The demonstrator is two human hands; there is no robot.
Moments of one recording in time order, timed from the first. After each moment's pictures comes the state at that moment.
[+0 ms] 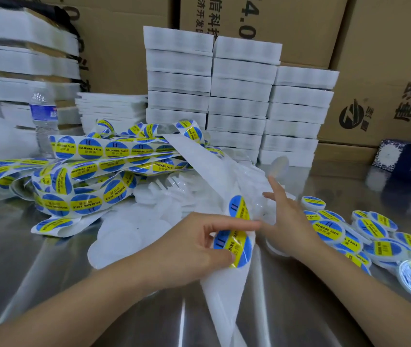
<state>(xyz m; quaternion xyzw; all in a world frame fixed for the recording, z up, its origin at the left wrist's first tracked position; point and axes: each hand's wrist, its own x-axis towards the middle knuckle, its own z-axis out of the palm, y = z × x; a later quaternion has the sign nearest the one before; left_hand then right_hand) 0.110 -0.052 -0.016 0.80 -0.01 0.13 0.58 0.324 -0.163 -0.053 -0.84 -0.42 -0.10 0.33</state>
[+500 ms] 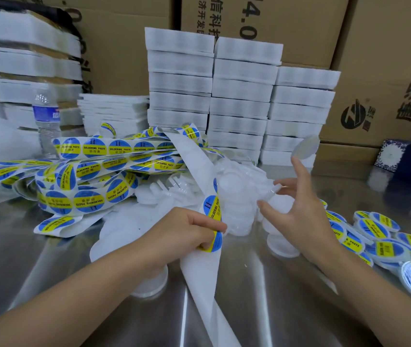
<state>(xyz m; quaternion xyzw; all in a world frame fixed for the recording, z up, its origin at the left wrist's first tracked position) 0.124 -0.032 -0.019 0.78 0.20 0.13 0.58 0.301 -0.170 -0.030 -0.74 -0.42 -0.18 0.50</state>
